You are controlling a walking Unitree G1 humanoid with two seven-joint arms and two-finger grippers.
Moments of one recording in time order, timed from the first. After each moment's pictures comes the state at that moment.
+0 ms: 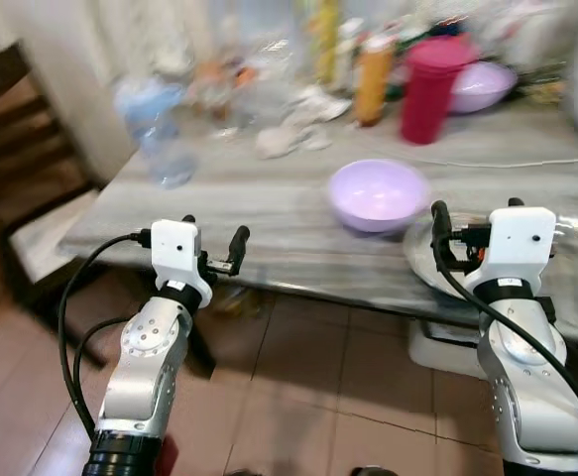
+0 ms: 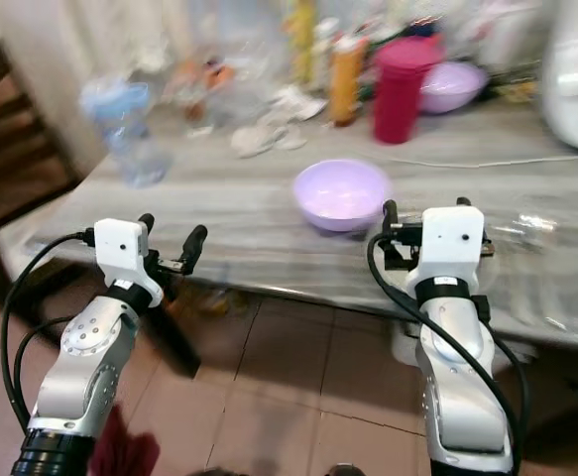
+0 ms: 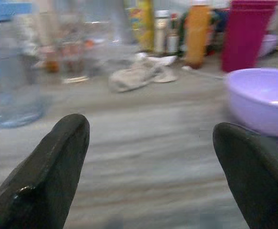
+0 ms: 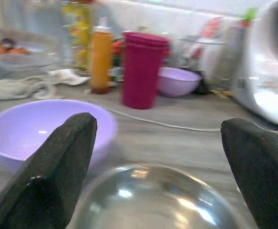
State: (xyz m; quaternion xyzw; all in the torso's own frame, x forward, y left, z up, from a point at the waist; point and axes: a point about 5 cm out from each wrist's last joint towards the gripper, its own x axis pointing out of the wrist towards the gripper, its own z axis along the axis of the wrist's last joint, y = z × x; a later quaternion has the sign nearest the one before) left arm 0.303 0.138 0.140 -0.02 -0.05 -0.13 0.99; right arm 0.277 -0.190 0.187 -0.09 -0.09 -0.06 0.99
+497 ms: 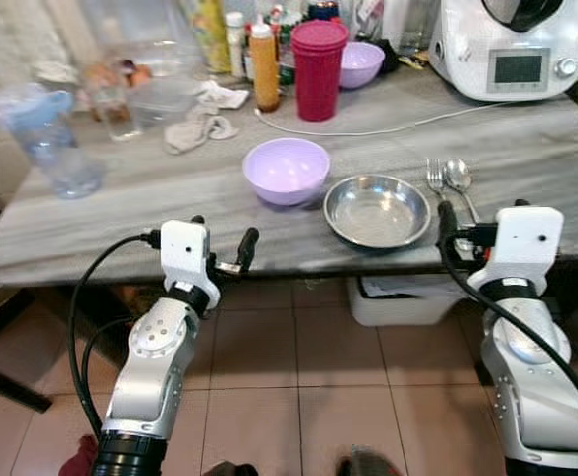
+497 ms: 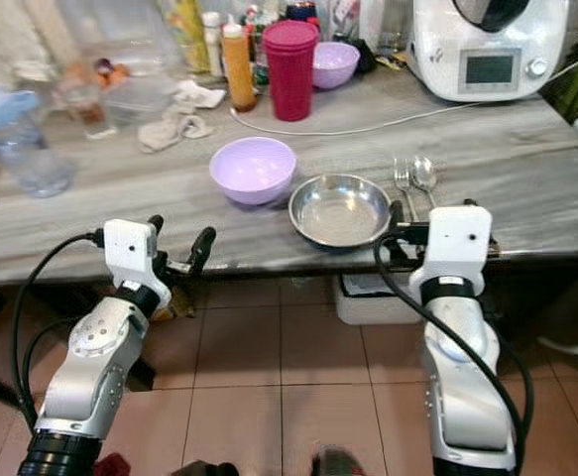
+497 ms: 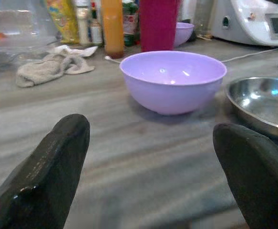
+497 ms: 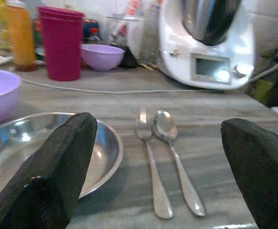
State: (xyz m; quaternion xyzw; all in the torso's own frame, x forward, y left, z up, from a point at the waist) left arm 0.302 0.133 0.138 -0.02 -0.05 -0.13 0.99; right arm 0.282 -0.187 0.191 -0.09 -0.09 -0.06 0.99
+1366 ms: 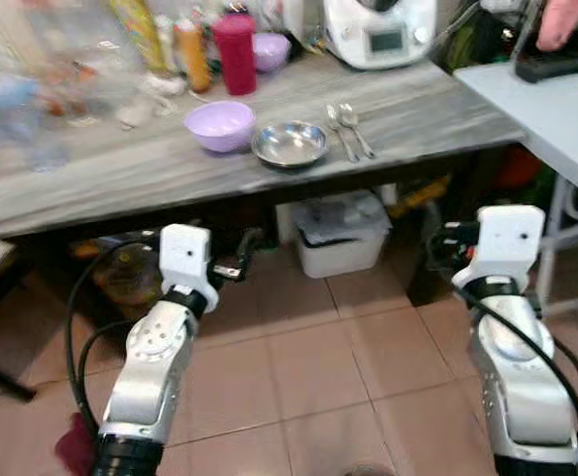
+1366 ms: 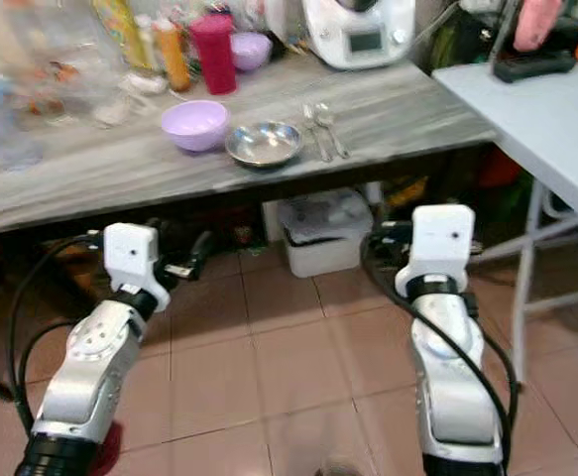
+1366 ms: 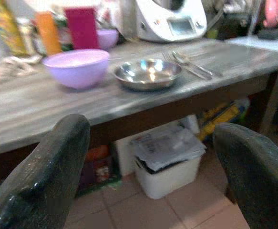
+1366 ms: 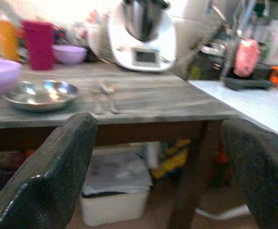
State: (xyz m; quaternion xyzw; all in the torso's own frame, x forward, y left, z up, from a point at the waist) left arm 0.300 0.133 0.136 -0.01 -0.05 -0.14 0.99; right arm 0.283 -0.181 0.184 -0.08 -0.09 -0.05 0.99
